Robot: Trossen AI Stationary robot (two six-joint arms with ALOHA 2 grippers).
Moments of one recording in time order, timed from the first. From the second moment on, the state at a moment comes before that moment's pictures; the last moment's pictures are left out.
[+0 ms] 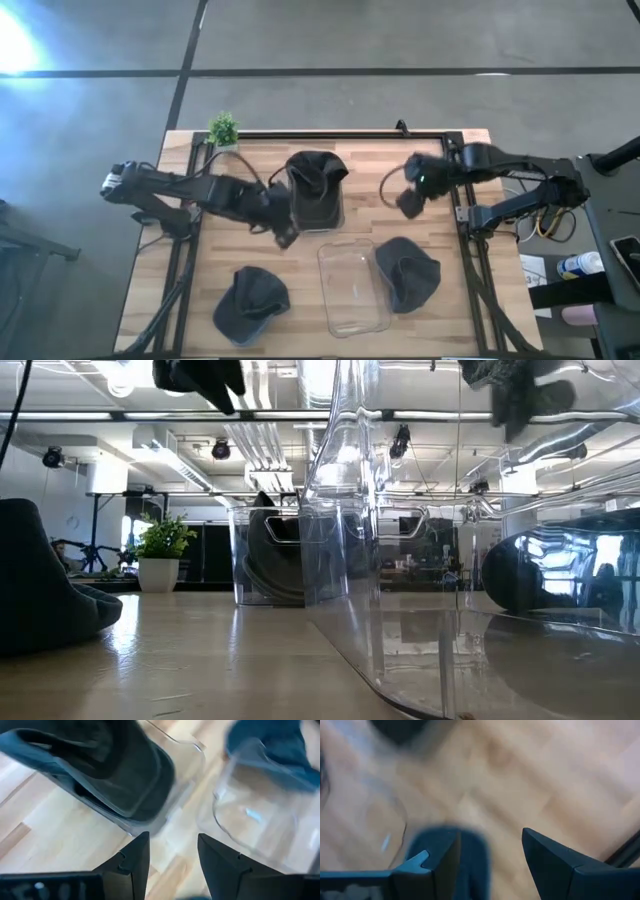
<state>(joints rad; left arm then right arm) -0.20 1.43 1.46 -1.06 -0.27 -0.81 -0.06 1.21 1.30 -1.33 0.06 0.81</state>
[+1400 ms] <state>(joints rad) -0.42 1.31 1.22 -0.99 -0.20 -0.92 0.18 1.16 0.42 -0.49 -0.28 1.07</state>
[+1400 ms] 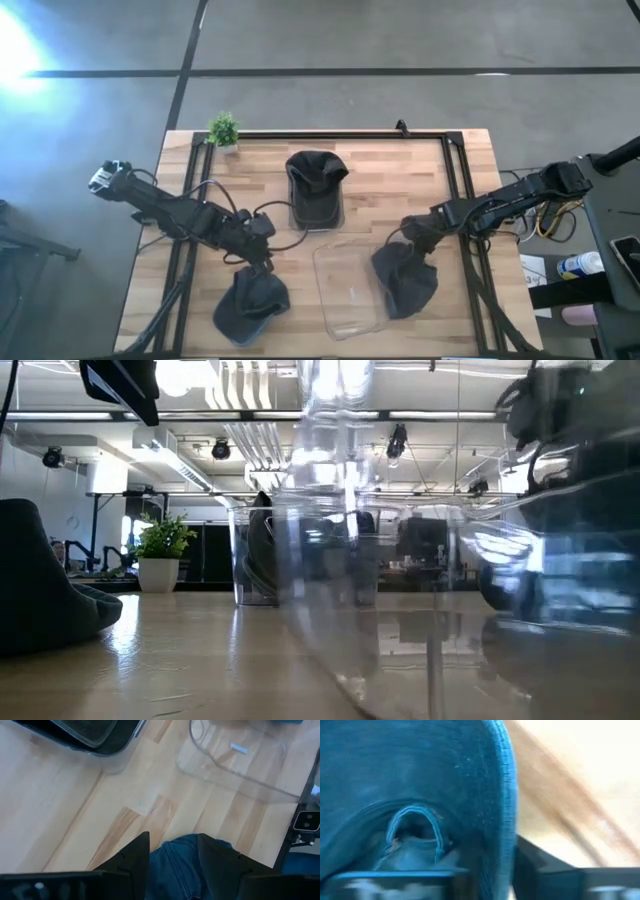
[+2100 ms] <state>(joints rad) -0.66 1.27 0.91 -0.89 -0.22 -1.56 0.27 0.94 1.13 -1.05 0.07 1.60</state>
